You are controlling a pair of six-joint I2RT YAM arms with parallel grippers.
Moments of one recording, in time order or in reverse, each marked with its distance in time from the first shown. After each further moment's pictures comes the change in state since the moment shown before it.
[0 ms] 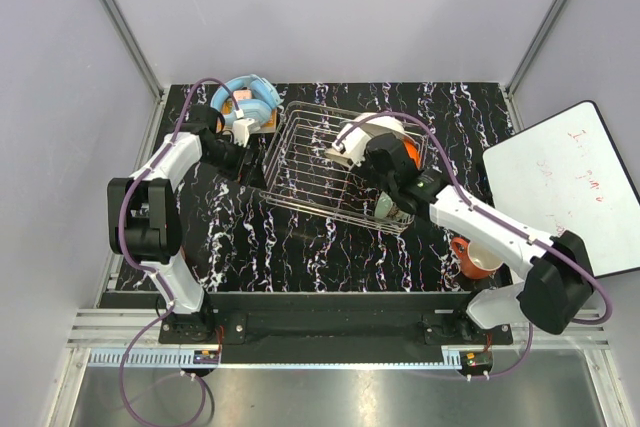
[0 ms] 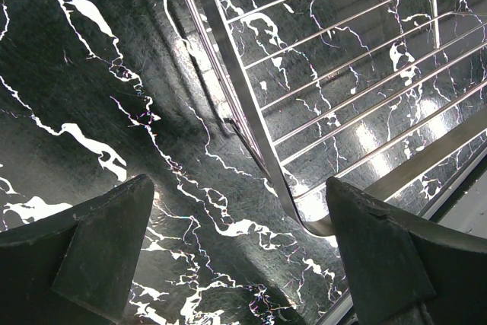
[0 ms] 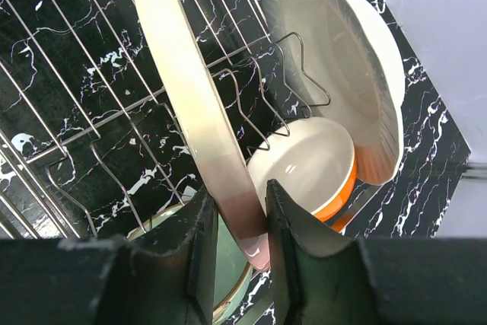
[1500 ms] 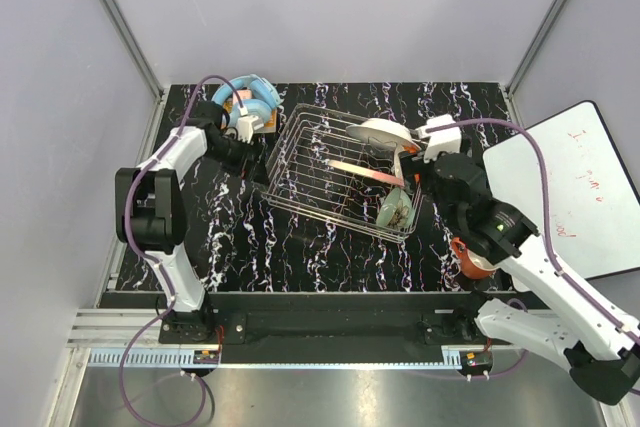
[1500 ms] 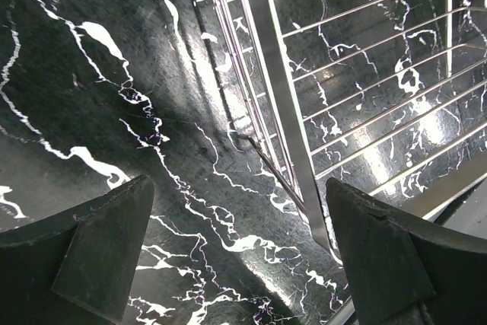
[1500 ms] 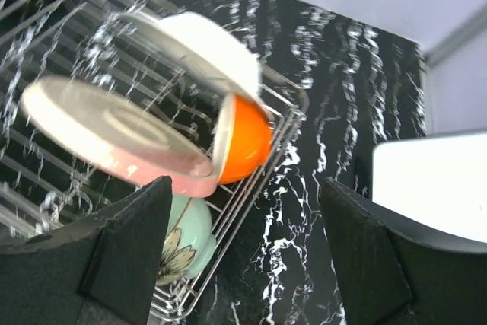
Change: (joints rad) left arm -0.013 0.076 0.073 -0.009 -0.003 -0.018; right arm 0.000 -0.468 -0.063 -0.171 0.251 0.369
